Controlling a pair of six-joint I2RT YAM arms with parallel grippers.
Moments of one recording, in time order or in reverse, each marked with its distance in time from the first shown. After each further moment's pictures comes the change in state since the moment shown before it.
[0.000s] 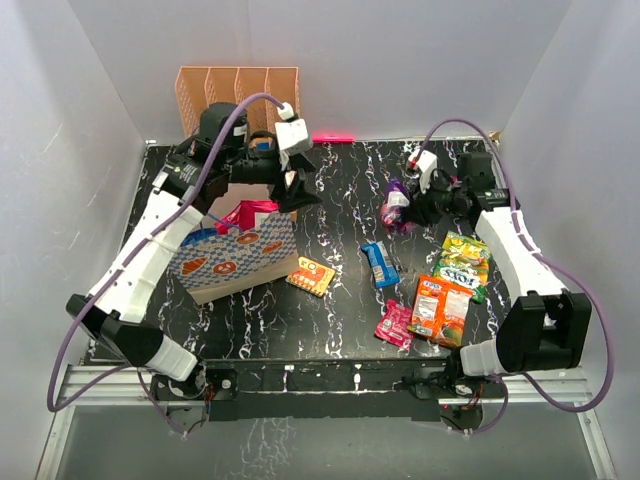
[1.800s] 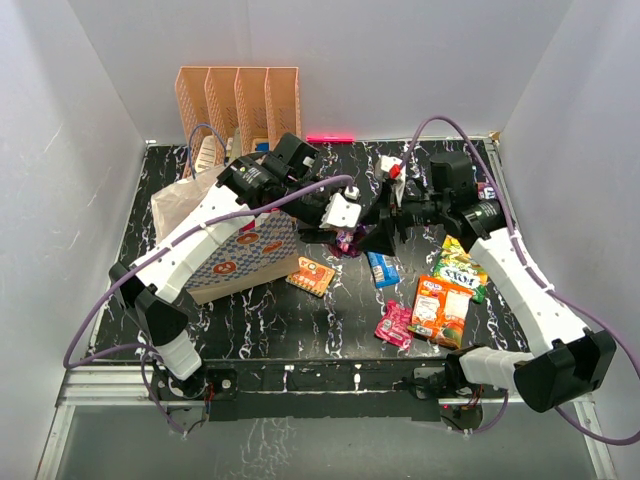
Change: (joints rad) left arm -0.236 0.194 0.072 -0.352 -0.036 0.695; right arm 0.291 -0.174 0.084 -0.028 -0.394 0.249
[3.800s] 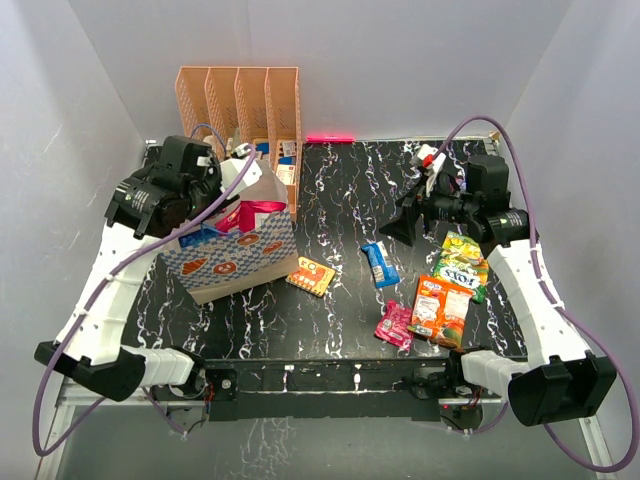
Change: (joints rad) left arm 0.319 -0.390 -0.137 -0.141 -0.953 -0.369; right arm -0.210 -0.088 -0.078 0.067 0.135 0.051
